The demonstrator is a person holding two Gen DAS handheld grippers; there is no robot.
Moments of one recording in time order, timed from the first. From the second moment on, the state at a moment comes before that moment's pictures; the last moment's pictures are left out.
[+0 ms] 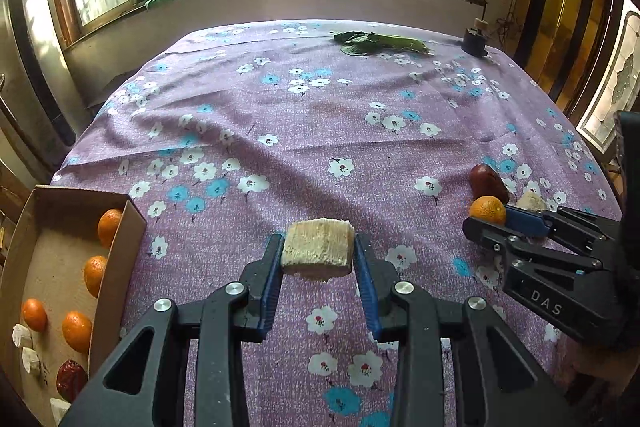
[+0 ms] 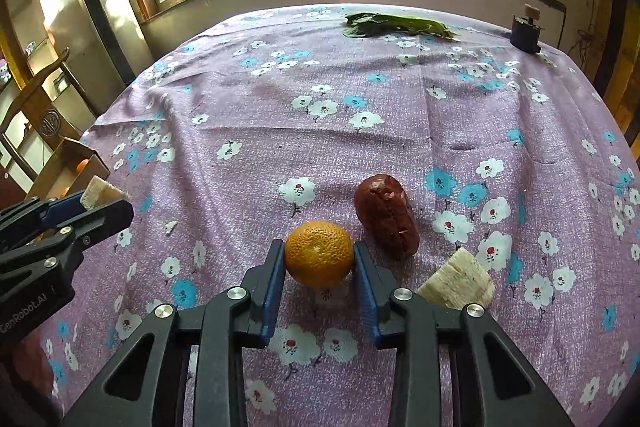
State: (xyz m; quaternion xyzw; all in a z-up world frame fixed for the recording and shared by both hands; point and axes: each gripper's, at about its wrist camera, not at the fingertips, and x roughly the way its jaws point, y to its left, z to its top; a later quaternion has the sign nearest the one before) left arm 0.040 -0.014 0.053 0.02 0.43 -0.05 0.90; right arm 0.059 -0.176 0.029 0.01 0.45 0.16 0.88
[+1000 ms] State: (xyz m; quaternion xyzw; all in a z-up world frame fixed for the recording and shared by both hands) left arm -0.048 0.073 0.070 0.02 0.39 0.04 0.92; right arm -0.030 -0.077 0.064 -0.02 0.41 0.26 0.87
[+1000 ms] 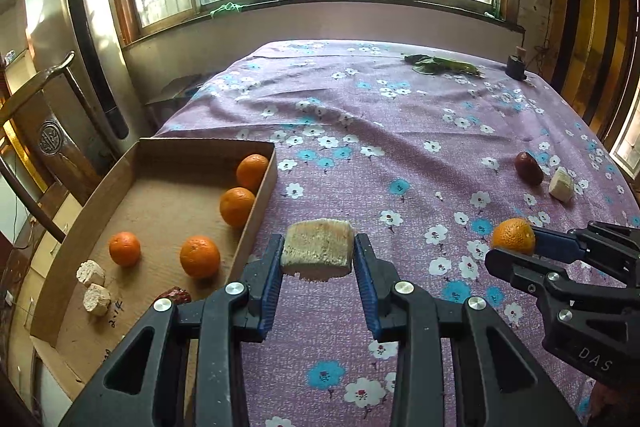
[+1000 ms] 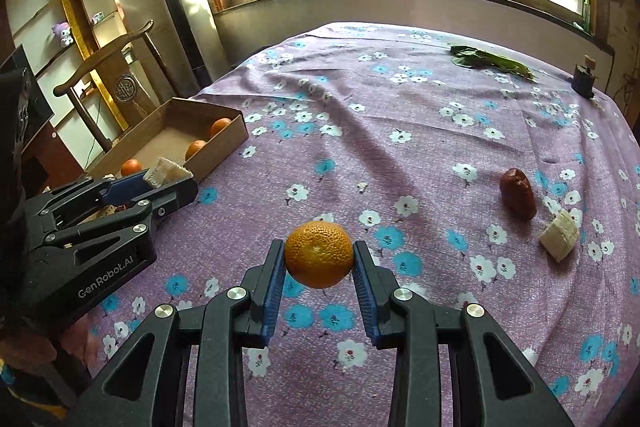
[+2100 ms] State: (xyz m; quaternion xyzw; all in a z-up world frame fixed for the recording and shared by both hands) left arm -0.082 0.198 0.074 -0.03 0.38 0.14 0.91; right arm -0.038 0.061 0.079 -0.11 0.40 0.37 0.83
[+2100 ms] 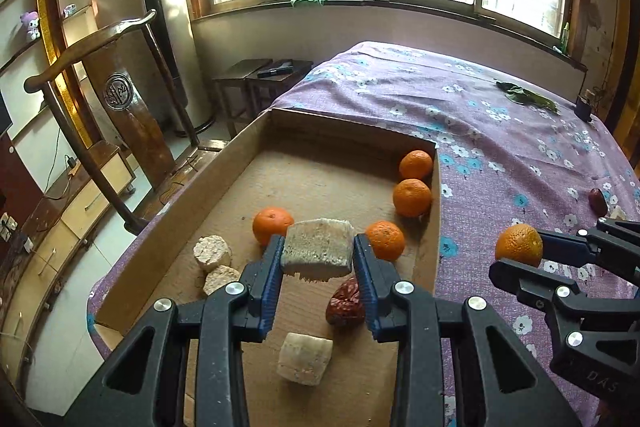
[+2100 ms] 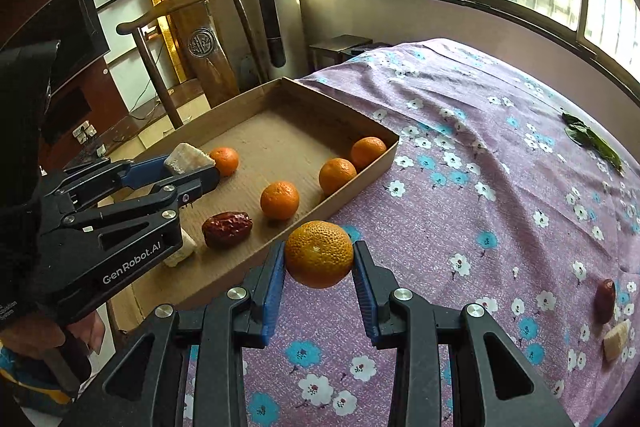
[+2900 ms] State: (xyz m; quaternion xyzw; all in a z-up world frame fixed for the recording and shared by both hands) left arm -0.078 0.248 0.054 -0.07 0.42 0.16 0.89; right arm 0.015 0.158 0.058 -0.15 0.41 0.42 0.80
